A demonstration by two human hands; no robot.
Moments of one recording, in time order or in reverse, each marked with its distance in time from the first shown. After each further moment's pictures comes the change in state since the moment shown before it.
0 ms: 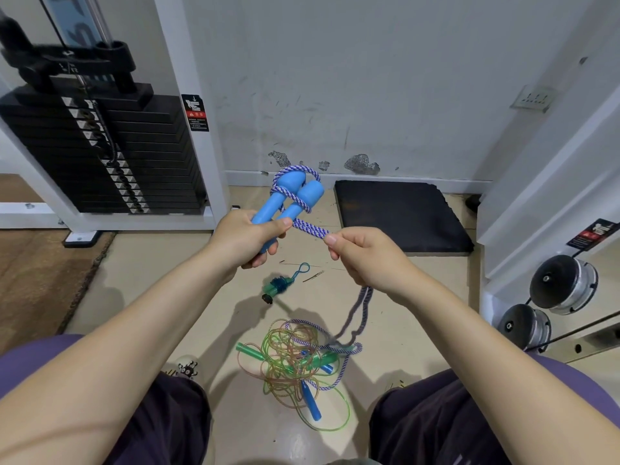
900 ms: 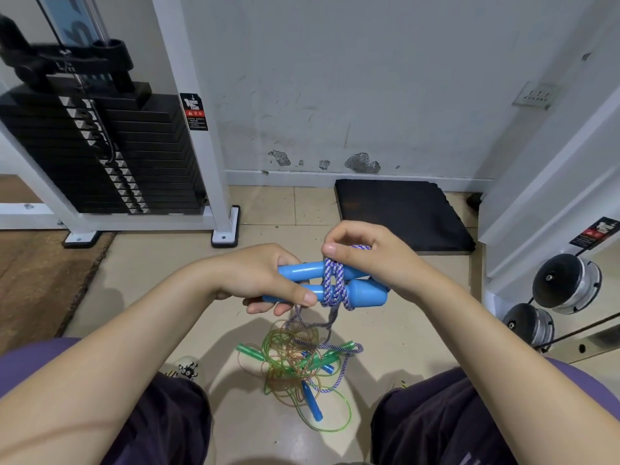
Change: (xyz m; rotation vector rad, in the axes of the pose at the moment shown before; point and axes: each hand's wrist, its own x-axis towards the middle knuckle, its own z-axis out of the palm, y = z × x) left_hand -0.022 0.003 0.000 0.316 -0.790 0.034; right_hand -0.005 -0.003 -0.015 0.050 -0.159 -0.150
